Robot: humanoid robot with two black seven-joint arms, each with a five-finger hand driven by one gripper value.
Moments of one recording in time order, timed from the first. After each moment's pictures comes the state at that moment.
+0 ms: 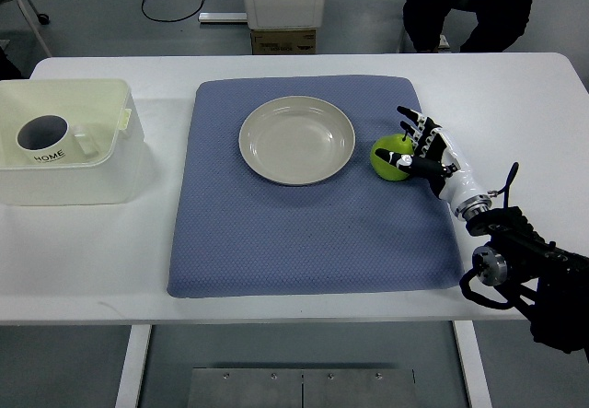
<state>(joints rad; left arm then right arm) -0.02 0.00 -0.11 -0.26 -0.02 0.06 -0.24 0.70 -0.18 0.38 0.69 -0.25 0.01 0.61</state>
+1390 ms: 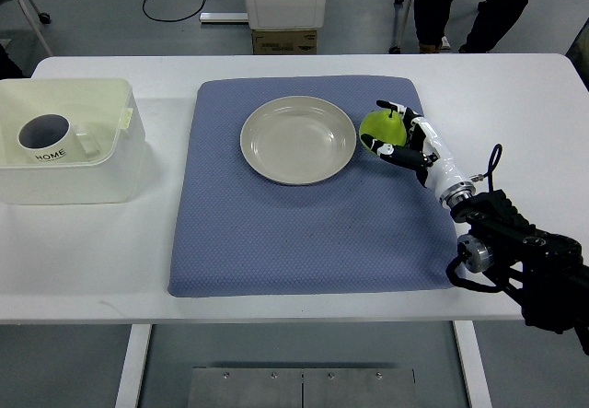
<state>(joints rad) -0.02 0.00 -0.11 -0.26 -0.02 0.06 -0.24 0.81 -0.15 0.25 0.68 -0.25 -0.08 0.61</state>
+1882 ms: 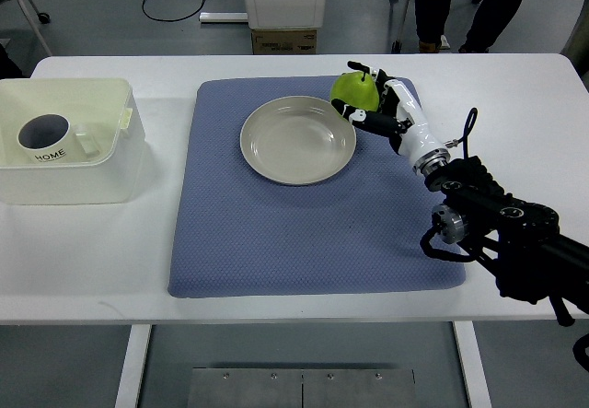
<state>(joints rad) -0.02 0.00 -0.11 -0.26 -0.02 0.06 -0.24 0.91 -0.07 0.24 0.68 -0.25 -0.09 0.61</state>
